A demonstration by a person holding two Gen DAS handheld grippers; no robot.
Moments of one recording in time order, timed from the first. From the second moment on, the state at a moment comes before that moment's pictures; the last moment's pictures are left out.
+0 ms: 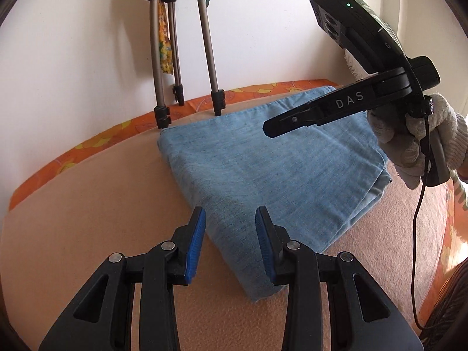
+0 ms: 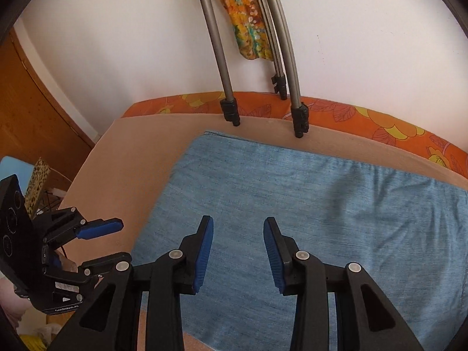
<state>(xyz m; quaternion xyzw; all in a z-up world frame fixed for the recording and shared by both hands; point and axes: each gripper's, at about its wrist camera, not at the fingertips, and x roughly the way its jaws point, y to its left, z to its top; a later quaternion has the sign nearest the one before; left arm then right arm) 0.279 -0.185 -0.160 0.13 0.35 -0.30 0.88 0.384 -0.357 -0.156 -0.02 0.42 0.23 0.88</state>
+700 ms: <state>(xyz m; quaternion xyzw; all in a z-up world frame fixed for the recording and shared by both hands) 0.275 -0.177 -0.204 0.13 0.38 -0.32 0.86 0.472 -0.250 -0.200 -0.06 0.45 0.21 0.86</state>
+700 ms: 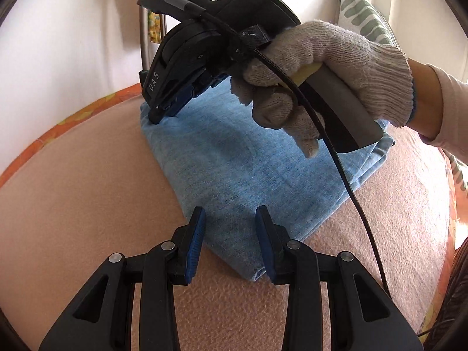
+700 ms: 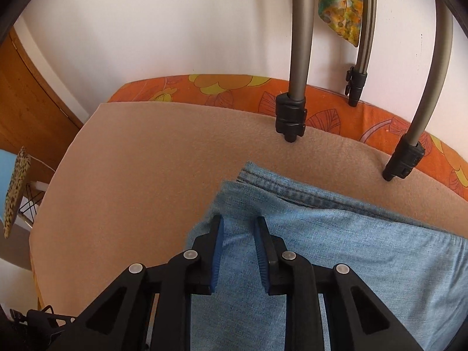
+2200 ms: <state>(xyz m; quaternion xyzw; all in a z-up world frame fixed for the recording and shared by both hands) 0.313 -0.175 -0.201 -0.12 0.45 -0.30 0.83 0.448 -0.254 -0.151 -0.04 0.48 0.19 0.85</state>
